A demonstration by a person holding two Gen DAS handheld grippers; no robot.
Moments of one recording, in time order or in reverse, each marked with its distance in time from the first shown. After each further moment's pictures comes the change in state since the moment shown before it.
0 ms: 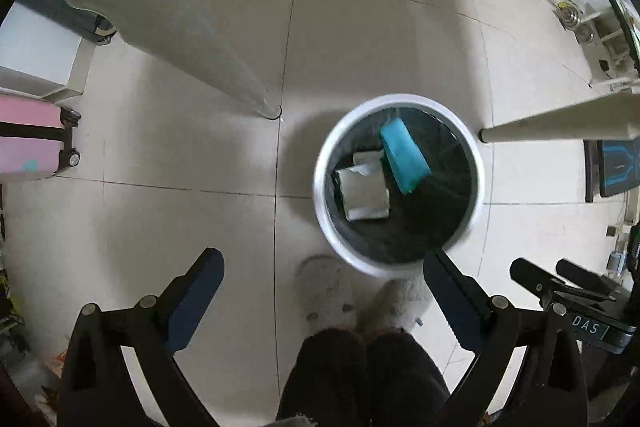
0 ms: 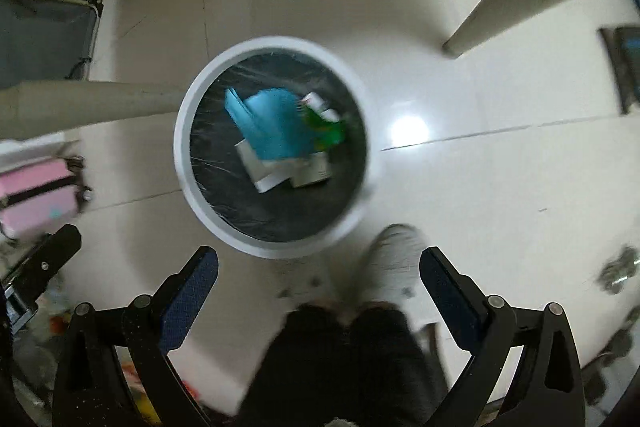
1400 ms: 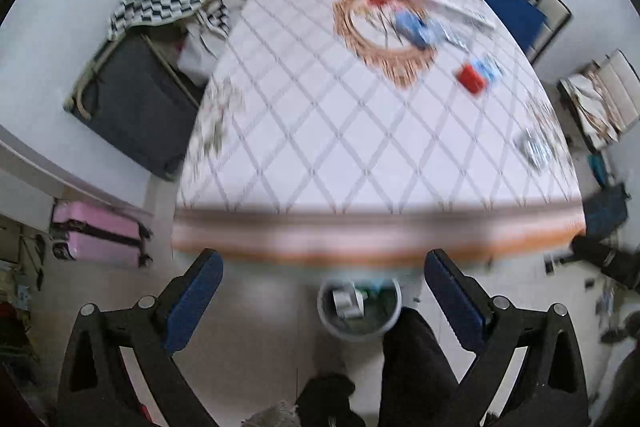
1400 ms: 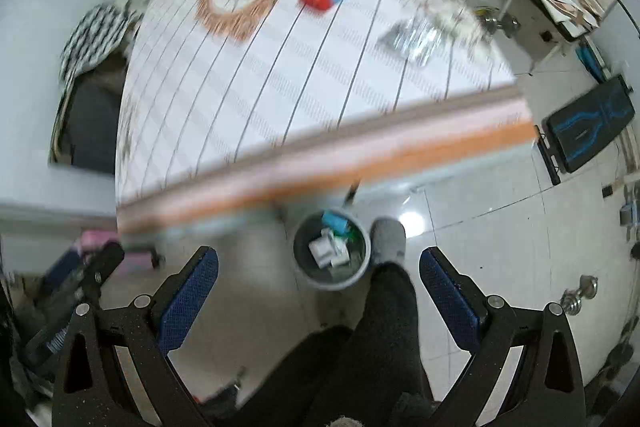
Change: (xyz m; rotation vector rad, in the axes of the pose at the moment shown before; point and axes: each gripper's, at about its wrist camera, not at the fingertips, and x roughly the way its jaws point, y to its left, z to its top) left arm -0.379 -0.060 0.081 0.010 -0.427 0.090; right arm -0.525 0.038 -0.002 0.067 -0.362 0.089
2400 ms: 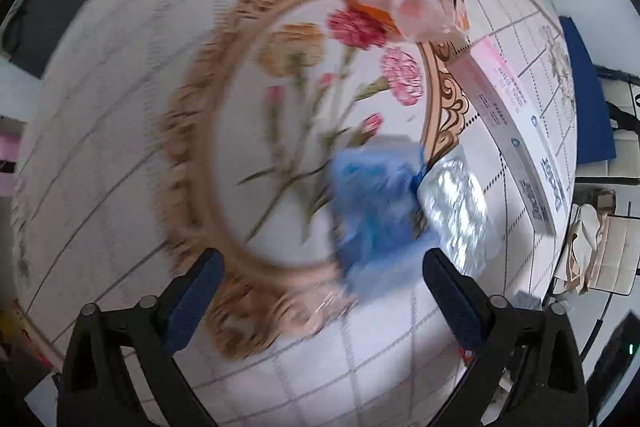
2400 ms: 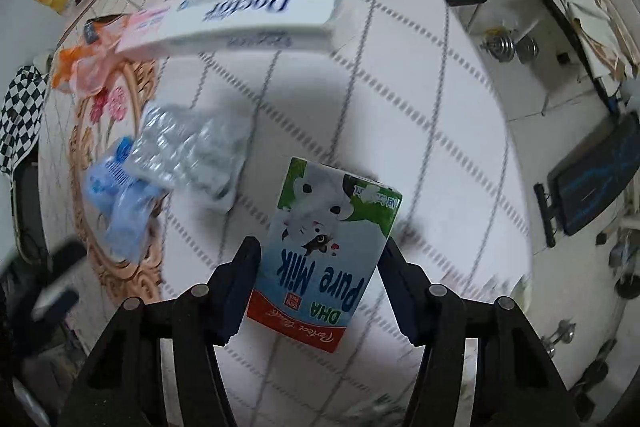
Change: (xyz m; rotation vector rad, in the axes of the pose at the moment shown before) left arm 0.242 -0.106 0.308 -0.396 0.343 -0.146; right arm 0.196 -0.038 0.399 0.014 0.126 -0.089
